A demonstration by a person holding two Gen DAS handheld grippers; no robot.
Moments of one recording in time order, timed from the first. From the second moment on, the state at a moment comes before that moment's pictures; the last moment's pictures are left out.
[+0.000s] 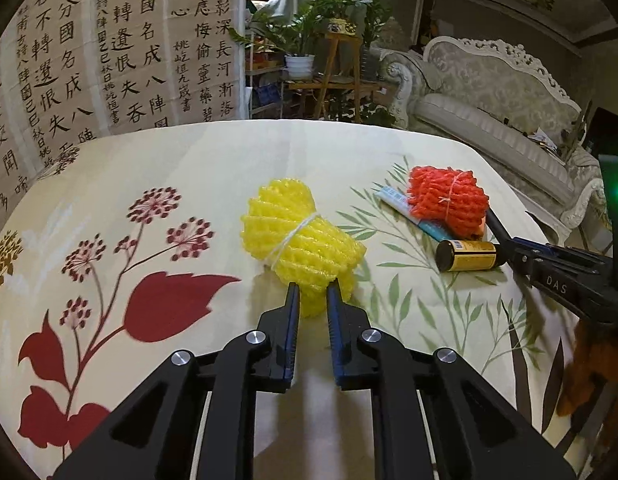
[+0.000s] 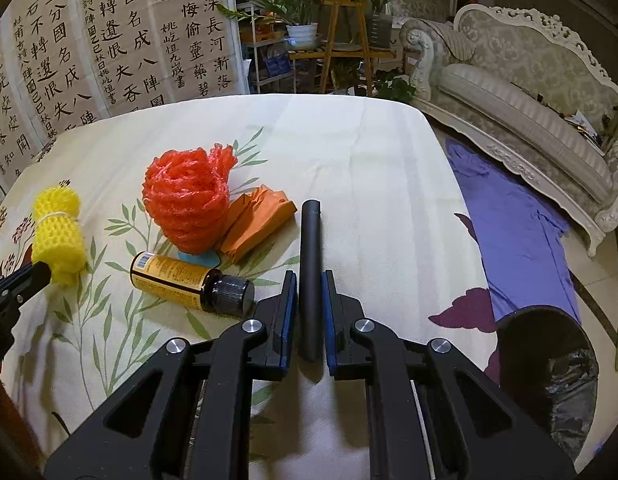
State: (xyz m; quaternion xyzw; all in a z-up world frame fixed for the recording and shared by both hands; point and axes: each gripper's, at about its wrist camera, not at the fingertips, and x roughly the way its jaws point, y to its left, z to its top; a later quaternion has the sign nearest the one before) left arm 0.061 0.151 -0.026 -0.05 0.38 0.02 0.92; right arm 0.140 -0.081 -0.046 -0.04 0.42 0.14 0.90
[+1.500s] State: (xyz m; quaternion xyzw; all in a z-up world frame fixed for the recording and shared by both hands) left arm 0.074 0.159 -0.034 -0.10 0.40 0.05 0.91; right arm 0.125 -0.080 -0.046 -0.03 0.42 0.14 0.90
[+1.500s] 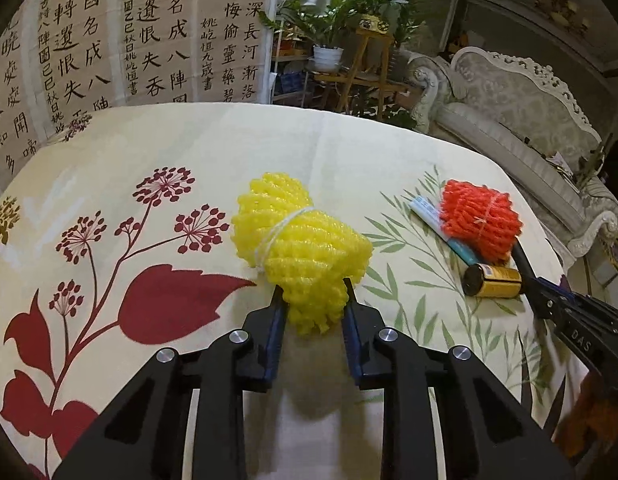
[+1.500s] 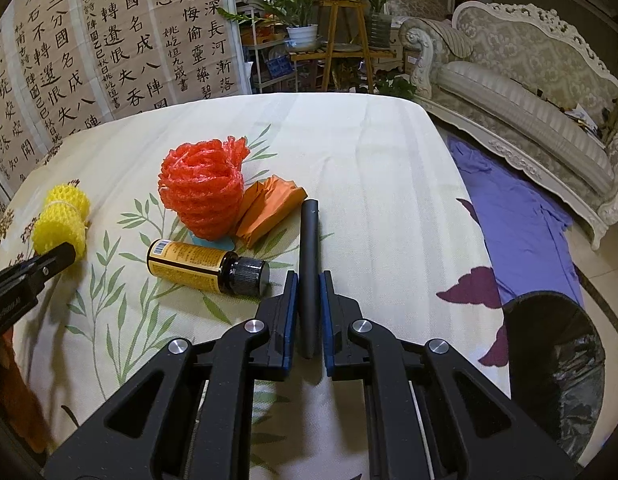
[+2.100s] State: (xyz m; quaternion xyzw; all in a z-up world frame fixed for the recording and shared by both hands) left arm 0.036 0.106 -0.013 -0.06 0.35 -0.01 0.93; right arm 0.065 -0.107 -0.028 -0.02 0.39 0.13 0.91
